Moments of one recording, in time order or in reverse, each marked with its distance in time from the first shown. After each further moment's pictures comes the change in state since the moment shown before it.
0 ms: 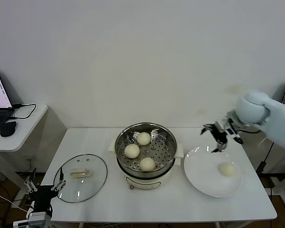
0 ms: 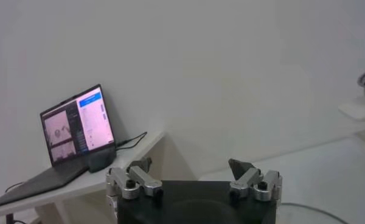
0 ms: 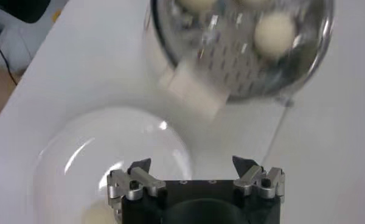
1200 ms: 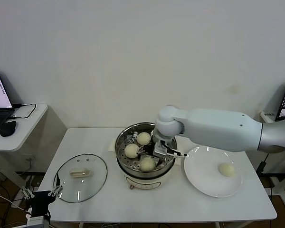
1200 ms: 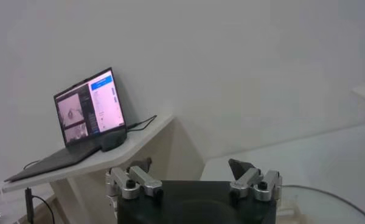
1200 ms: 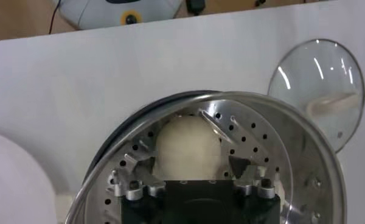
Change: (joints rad) left arm 0.018 -0.056 -0.023 0.009 0.005 -0.001 -0.003; right arm 0.199 0.567 -0.317 0.018 -0.085 0.382 0.099
